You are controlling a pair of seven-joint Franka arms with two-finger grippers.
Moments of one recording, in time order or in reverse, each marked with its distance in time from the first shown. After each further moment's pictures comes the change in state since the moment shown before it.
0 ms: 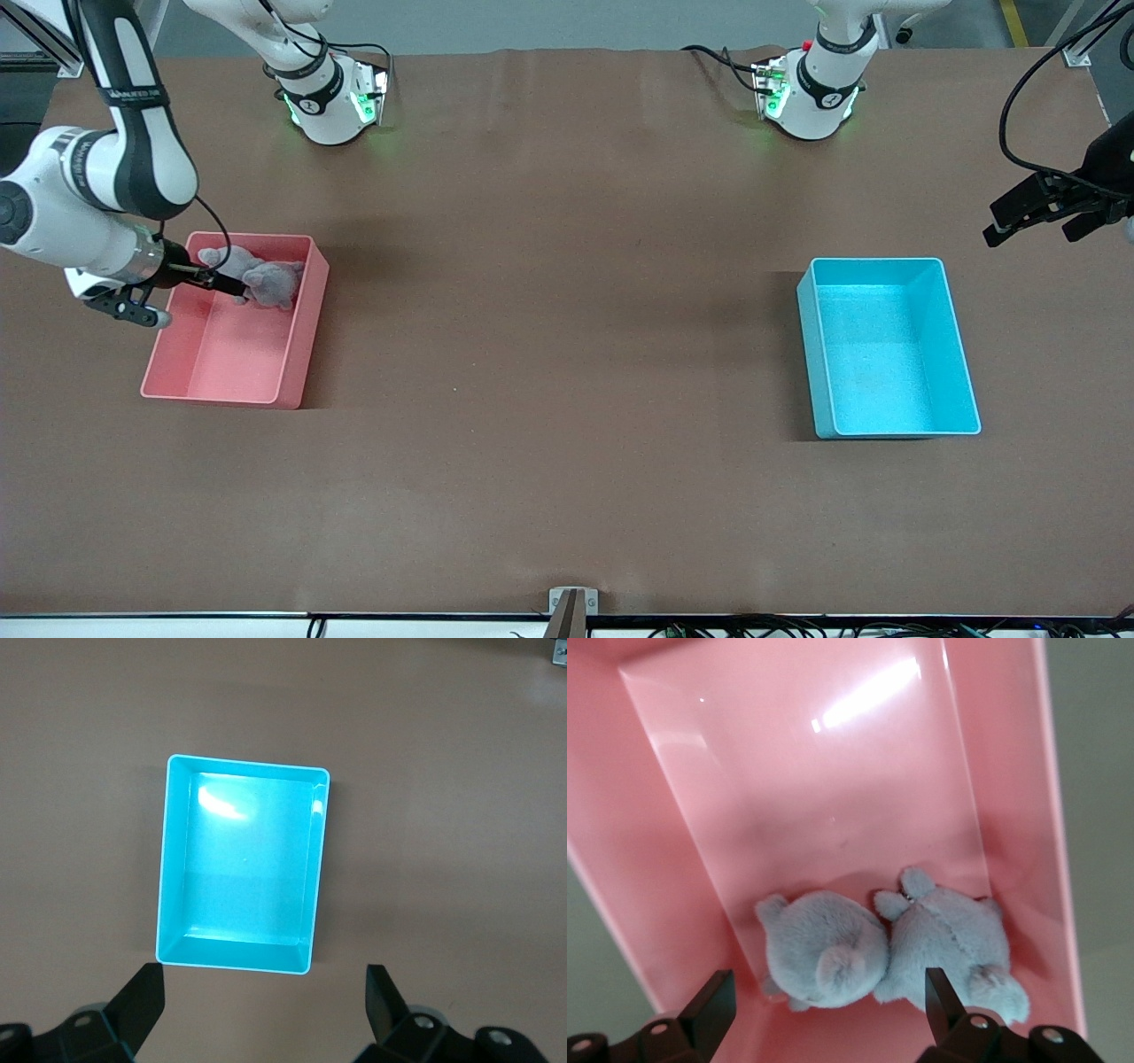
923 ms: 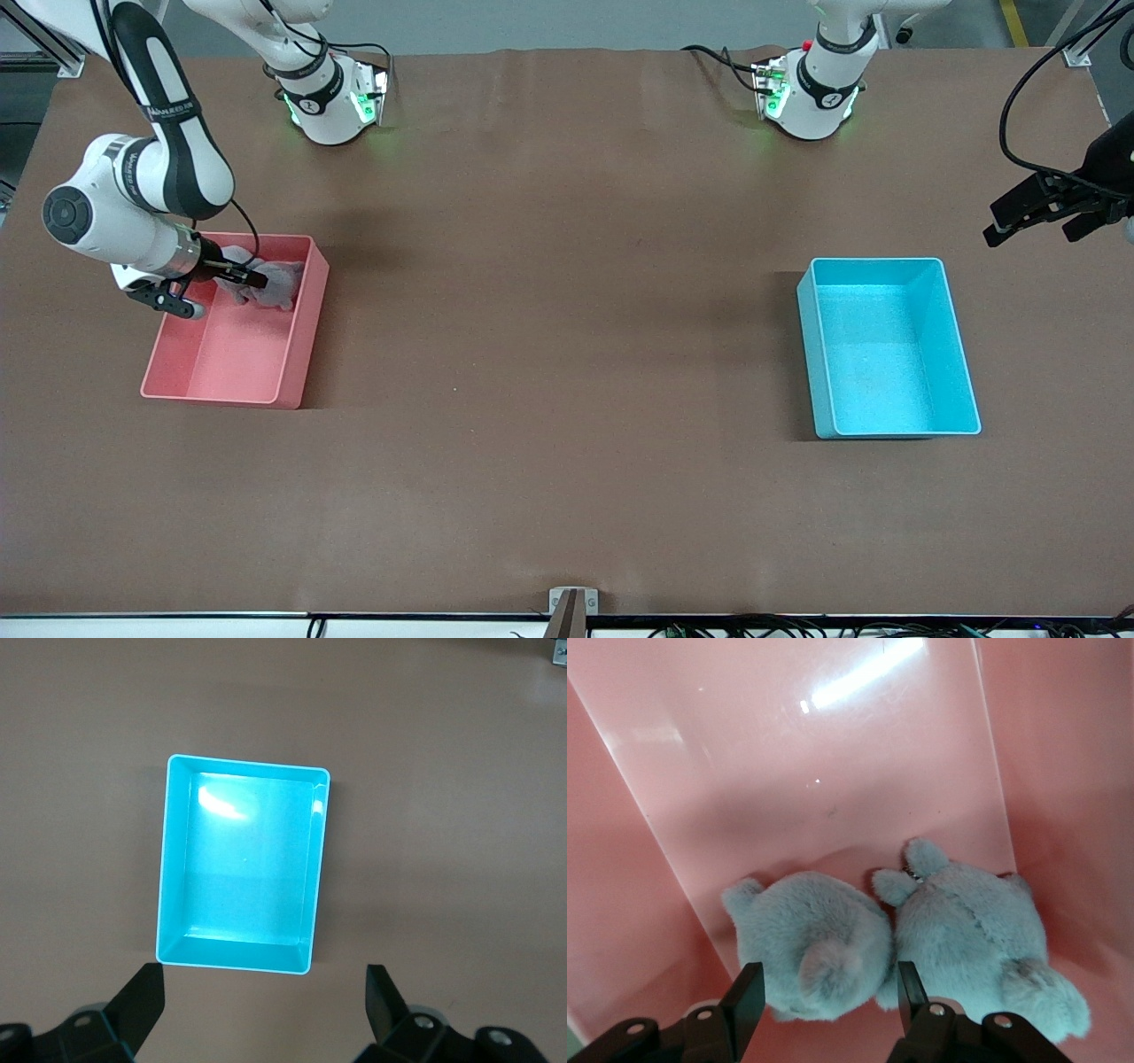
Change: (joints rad) left arm 0.000 0.000 0.000 0.000 0.000 0.000 0.000; right arm 0.010 0.040 0.000 -0.072 0.000 0.076 0.039
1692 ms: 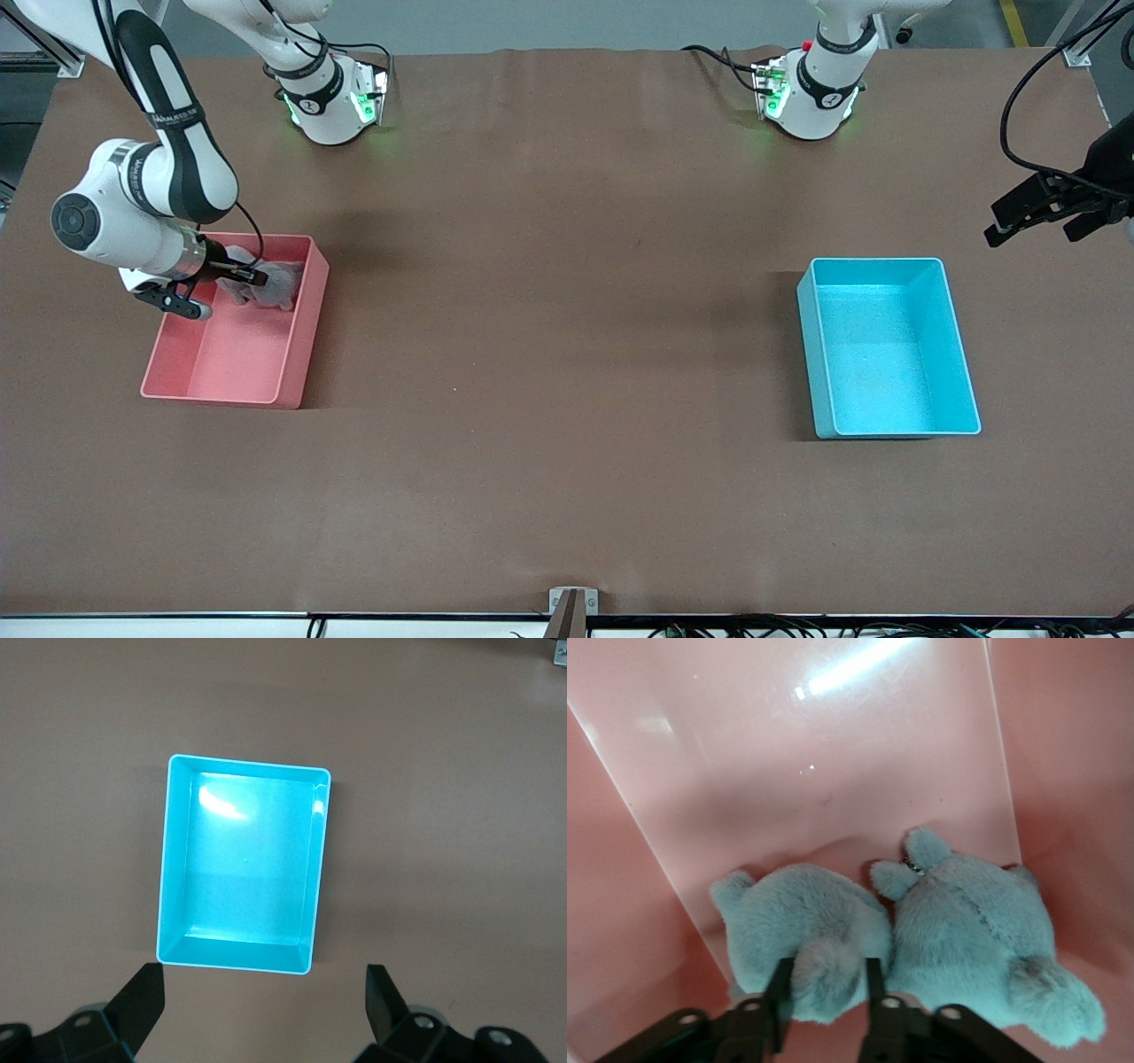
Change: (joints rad) left arm 0.002 0.000 0.000 0.000 0.000 0.000 0.000; right arm 0.000 0.015 0.000 0.000 0.000 -0.010 0.002
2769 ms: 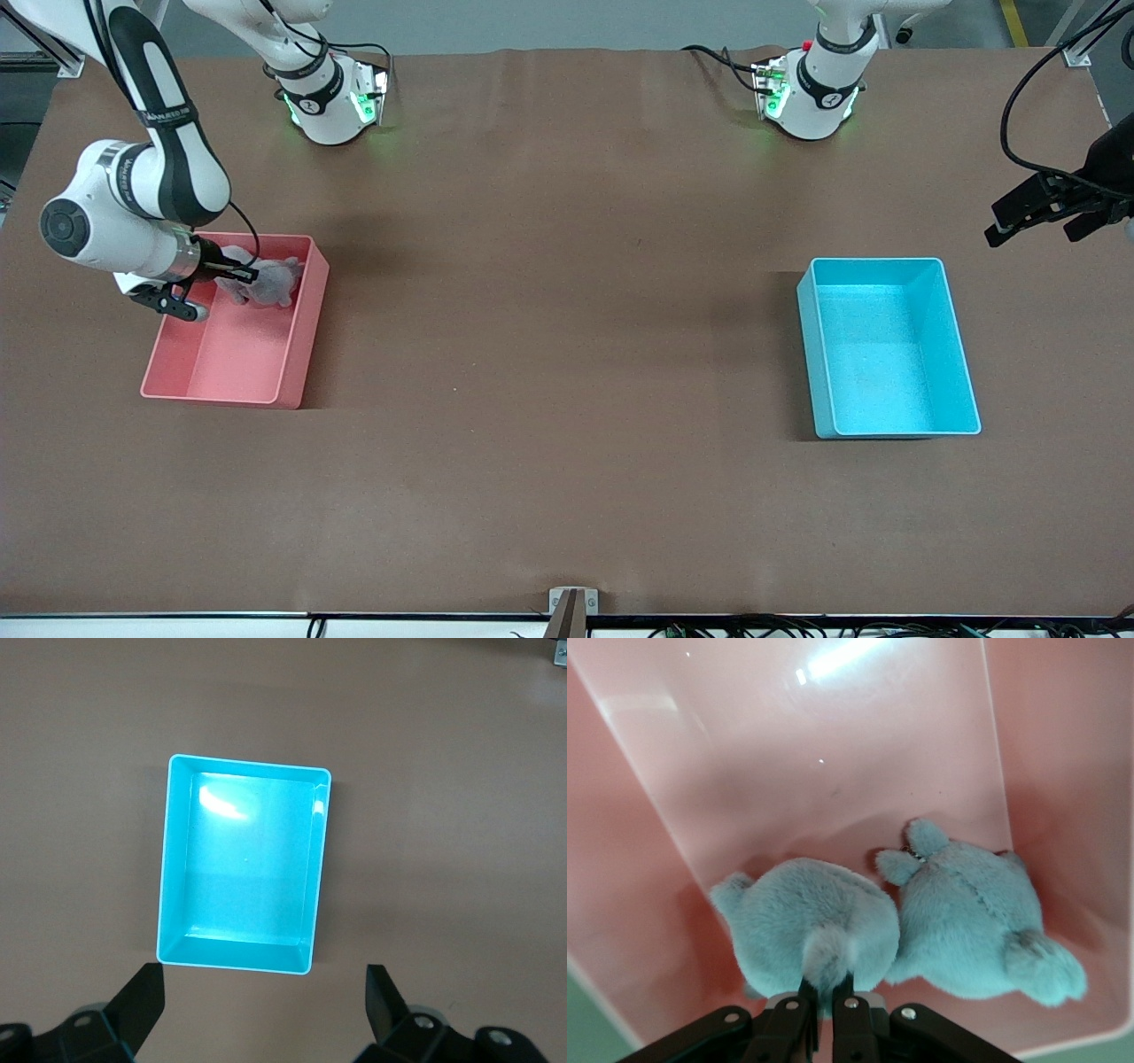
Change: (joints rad) left arm 0.001 0.000 0.000 0.000 0.000 0.000 0.000; right arm 0.006 -0.003 0.002 0.097 0.000 -0.157 0.001
